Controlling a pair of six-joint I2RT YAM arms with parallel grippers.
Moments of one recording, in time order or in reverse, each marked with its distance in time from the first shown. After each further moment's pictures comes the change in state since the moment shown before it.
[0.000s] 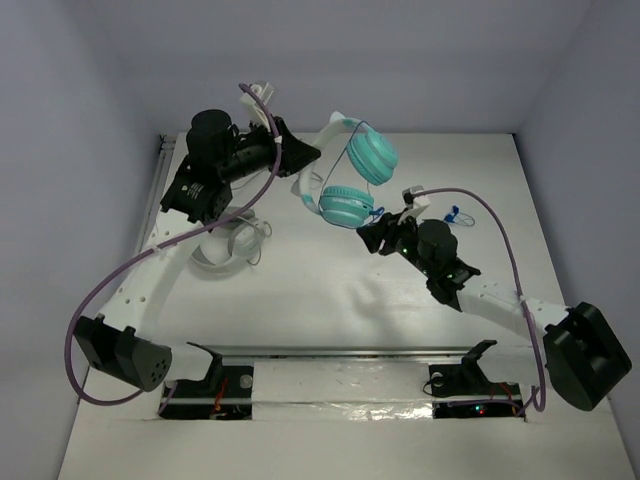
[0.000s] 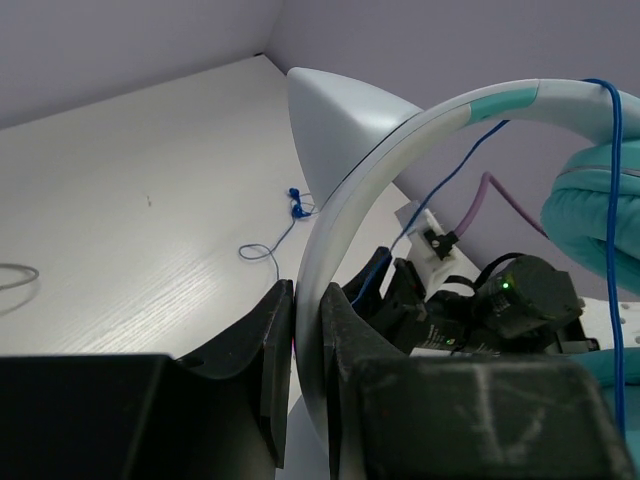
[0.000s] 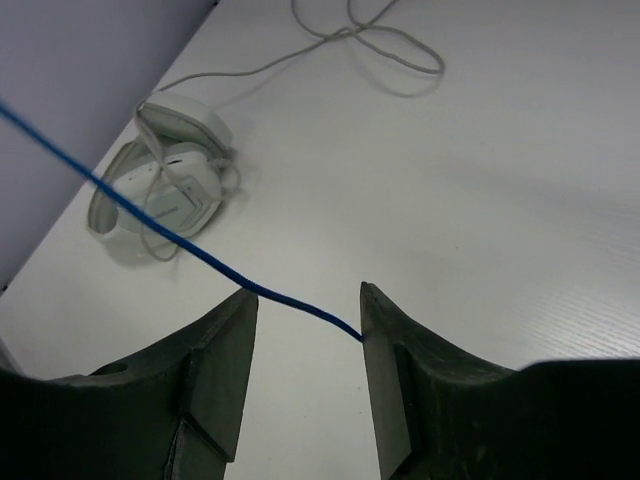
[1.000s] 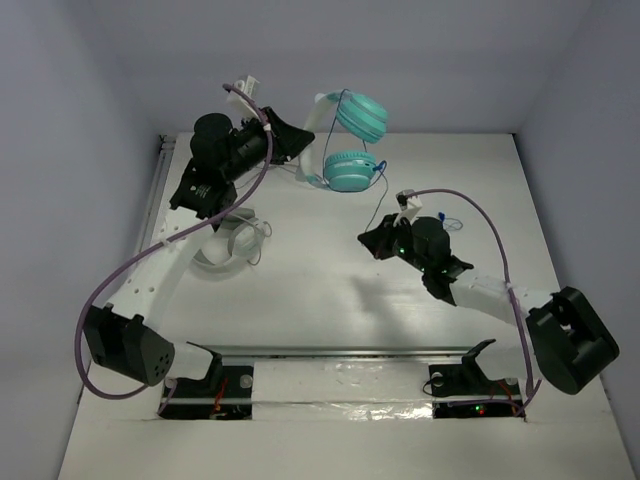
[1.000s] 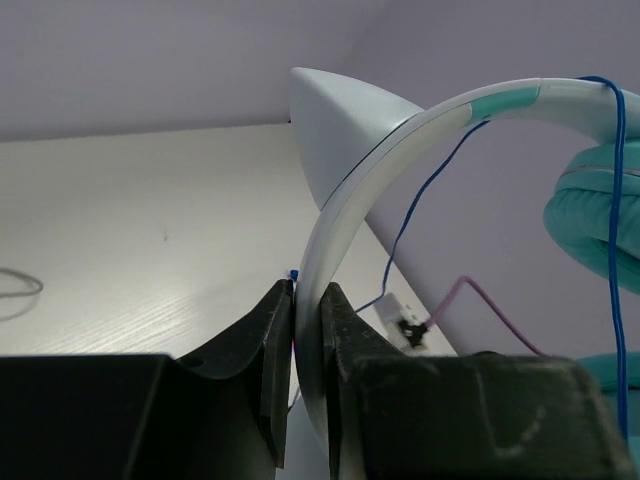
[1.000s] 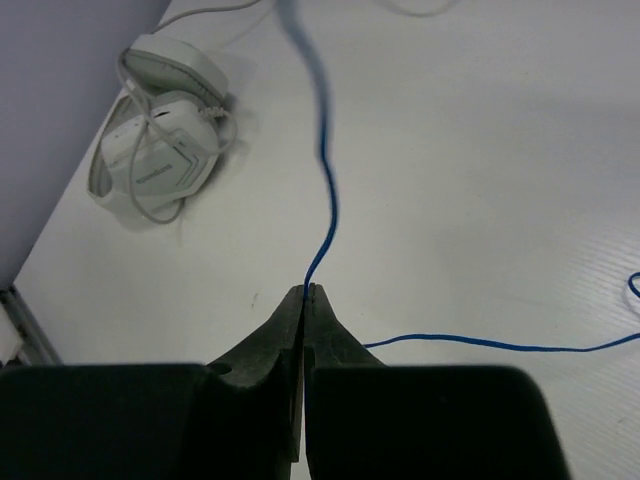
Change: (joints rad) left arm 0.032 0.031 -0.030 0.180 -0.129 -0.196; right arm -0.055 0.146 -0.002 0.032 -0.153 0.071
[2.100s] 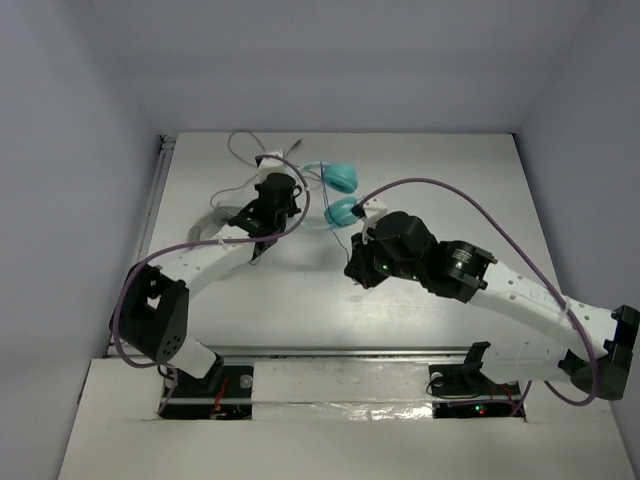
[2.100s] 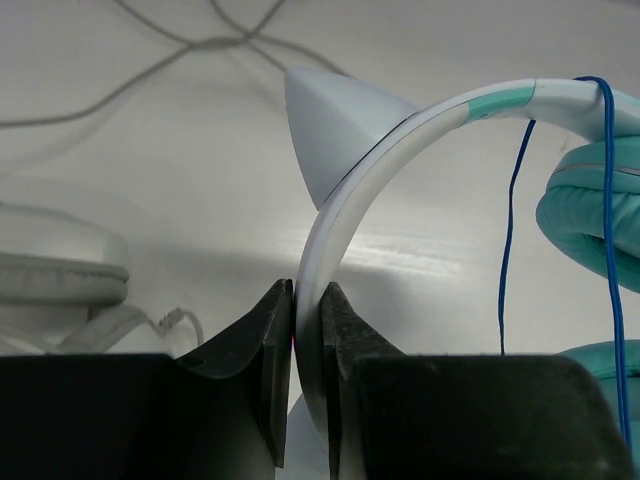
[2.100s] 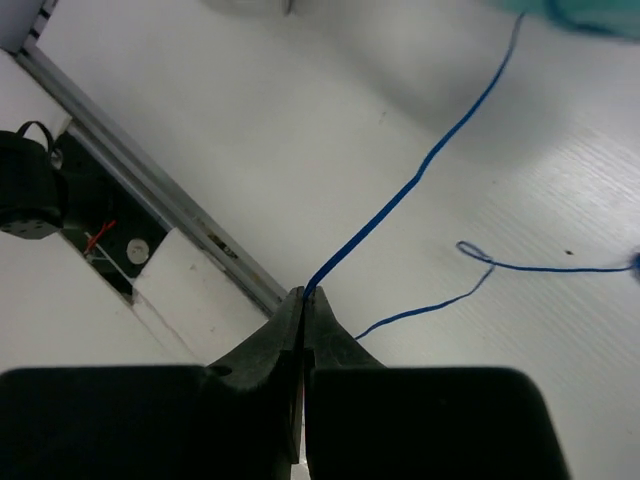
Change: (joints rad) left arm -0.173 0.142 -0.394 0.065 -0.890 0.153; right arm 0.446 -0.150 0.579 -1.098 0.204 -0.047
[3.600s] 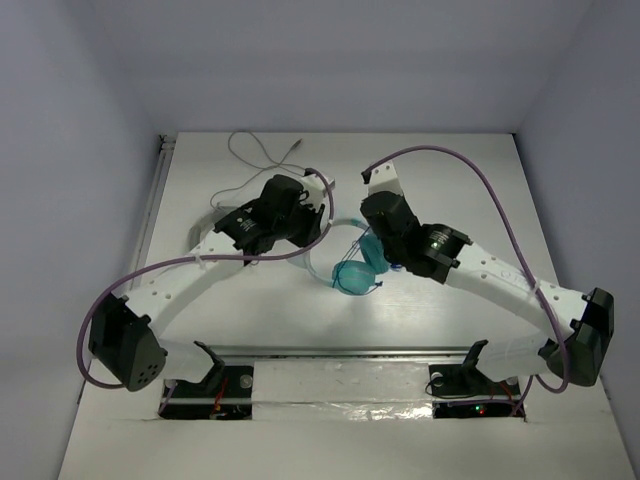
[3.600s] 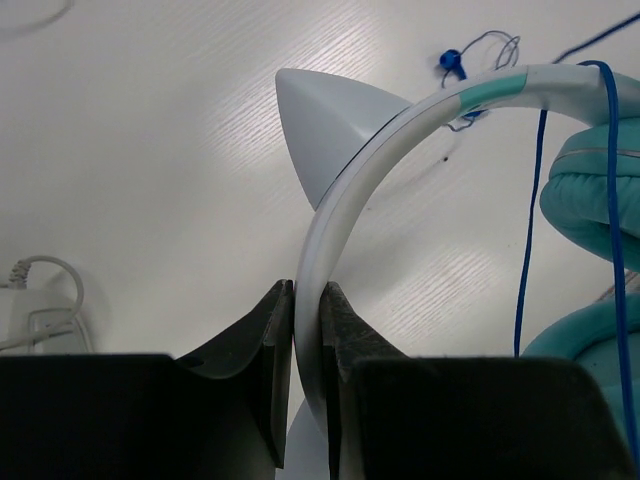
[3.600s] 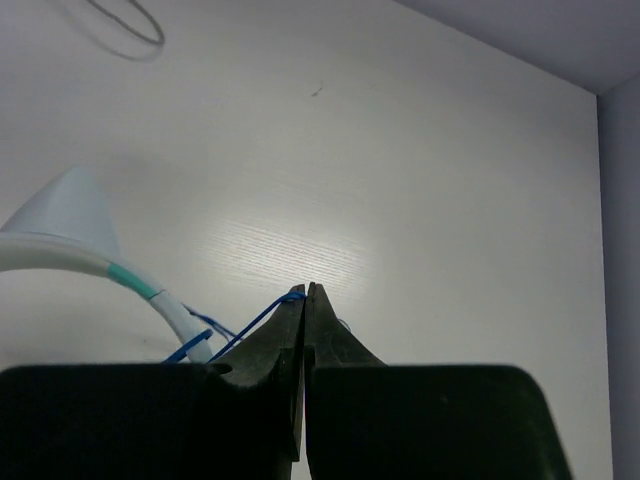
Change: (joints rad) left arm -0.156 -0.154 0.116 -0.523 0.509 0.378; right arm -0.077 0.148 0.105 0.077 0.800 -0.346
